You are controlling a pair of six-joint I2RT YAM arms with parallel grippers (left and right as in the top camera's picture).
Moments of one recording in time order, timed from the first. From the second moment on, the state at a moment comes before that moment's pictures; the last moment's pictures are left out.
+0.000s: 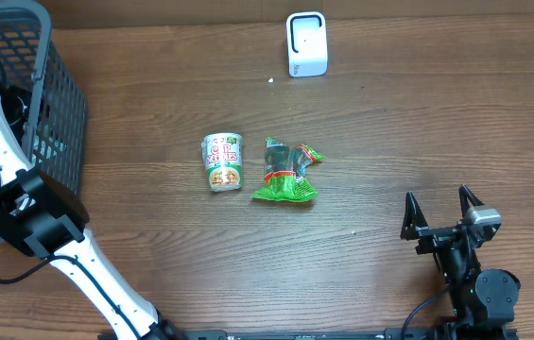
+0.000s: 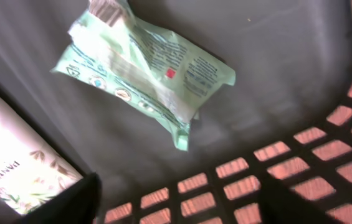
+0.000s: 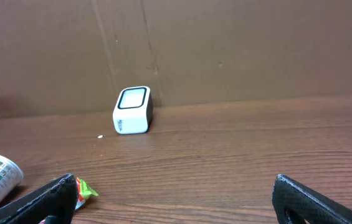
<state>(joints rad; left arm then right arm) 0.57 2.41 2.47 -1.46 -0.04 -0.66 0.01 0.01 0.02 -0.02 -0.15 0.15</state>
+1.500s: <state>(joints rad) 0.58 2.59 2.50 -1.37 -0.21 -0.39 0.01 0.01 0.02 -0.02 -0.15 0.14</state>
